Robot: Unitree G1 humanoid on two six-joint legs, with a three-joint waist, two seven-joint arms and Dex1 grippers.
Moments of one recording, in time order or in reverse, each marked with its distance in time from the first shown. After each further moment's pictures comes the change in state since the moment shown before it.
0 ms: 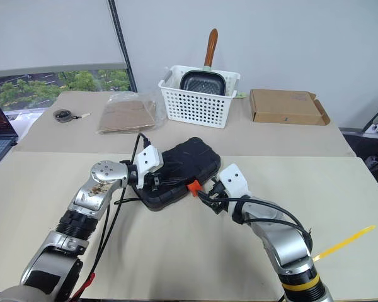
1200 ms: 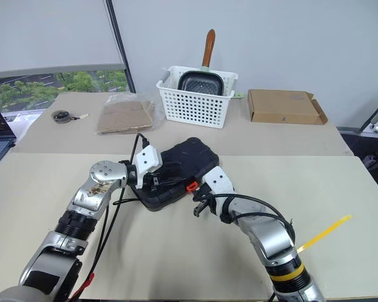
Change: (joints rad) left arm 0.004 0.006 0.000 -0.002 0.000 0.000 0.005; right arm -0.108 0.081 0.089 0.080 -0.018 0.100 -0.012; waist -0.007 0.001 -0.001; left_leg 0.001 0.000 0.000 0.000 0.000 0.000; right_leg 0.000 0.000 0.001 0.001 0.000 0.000
